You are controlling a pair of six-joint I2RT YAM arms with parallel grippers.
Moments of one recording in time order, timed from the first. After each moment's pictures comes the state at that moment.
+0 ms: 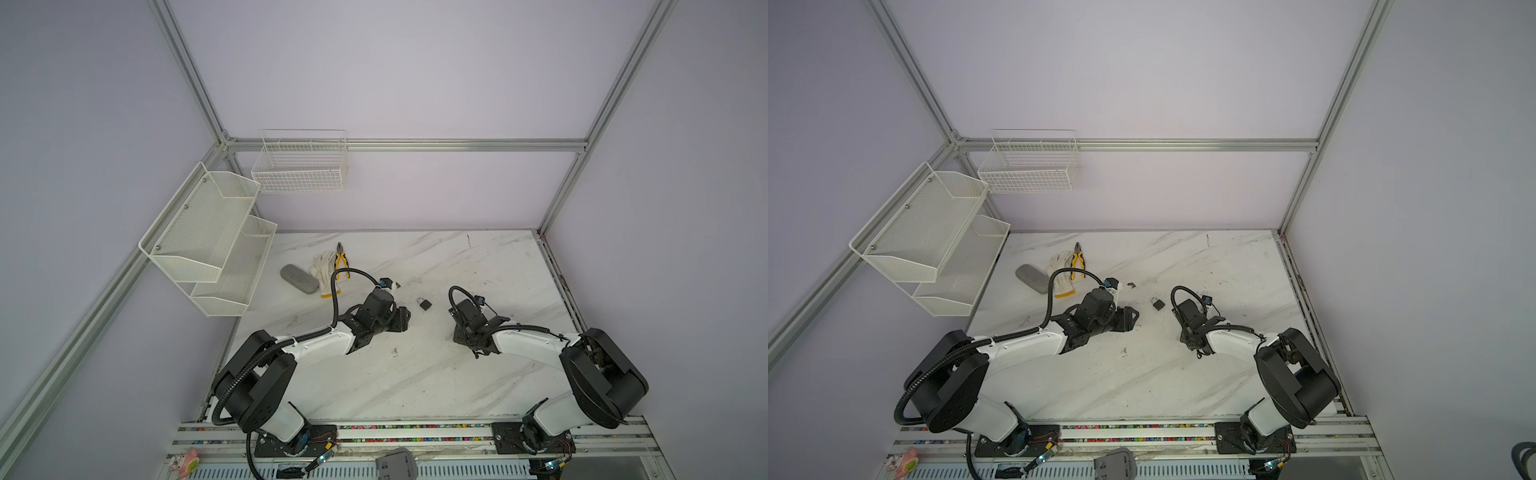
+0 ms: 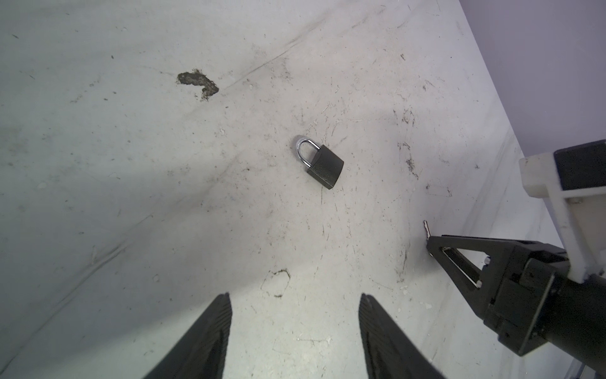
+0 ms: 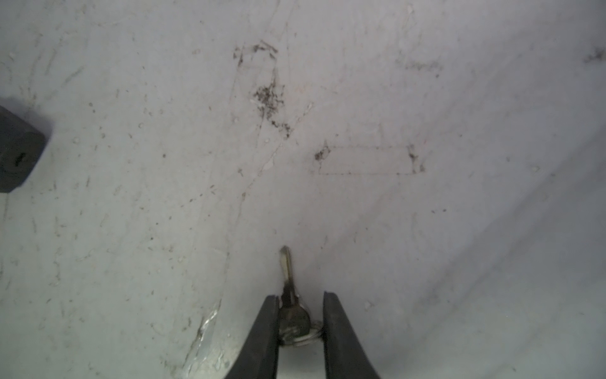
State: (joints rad) left arm -0.69 1.54 0.83 0.01 -0.01 -0.58; right arm 0.61 1.51 0.70 -0.35 0.36 0.82
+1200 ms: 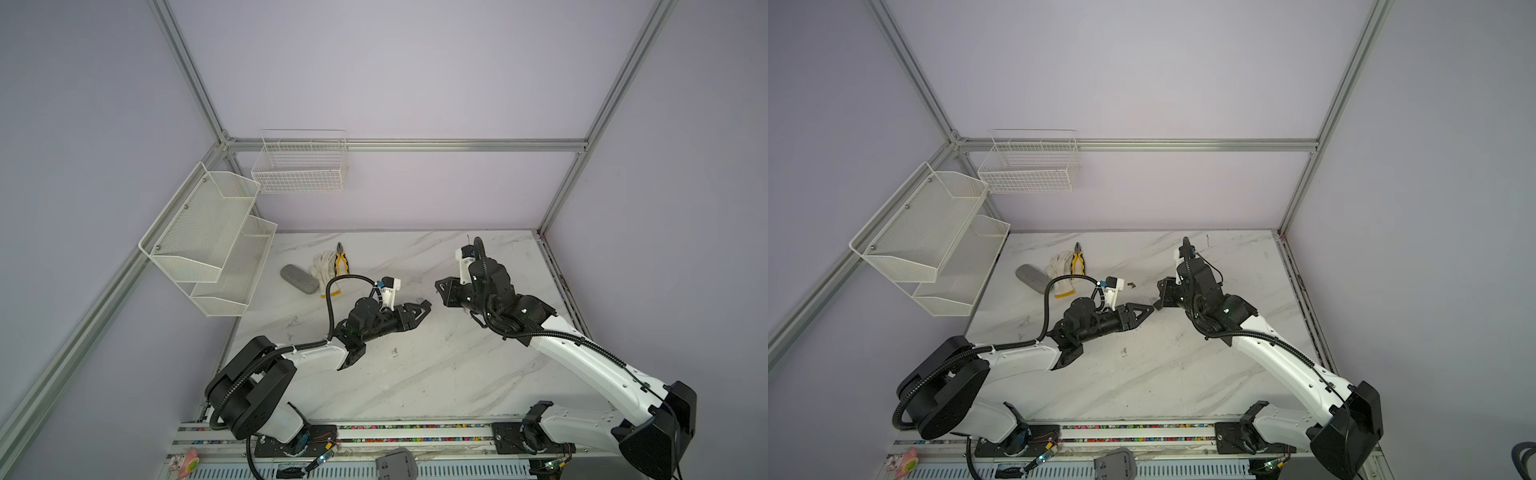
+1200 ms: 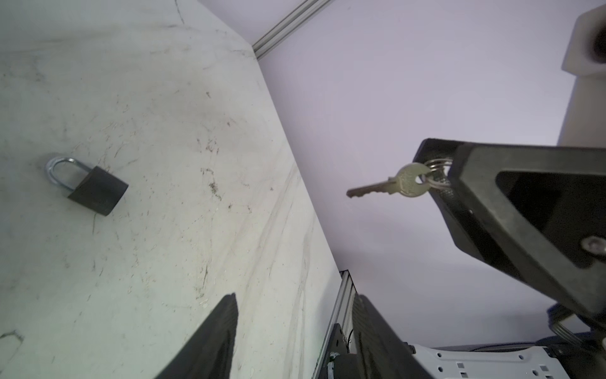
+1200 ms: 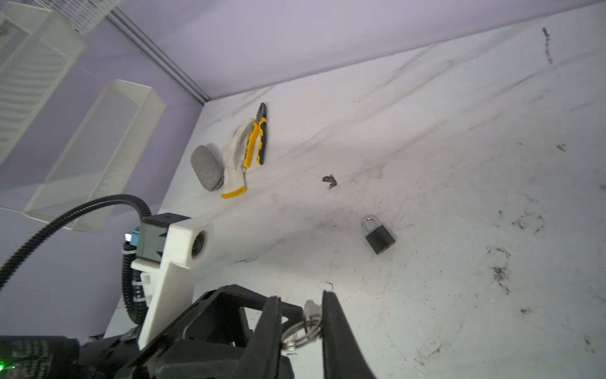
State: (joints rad) left arm -0.70 1.49 0.62 0.77 0.38 -0.96; right arm 0.69 1.21 1.11 -0.41 0.03 0.62
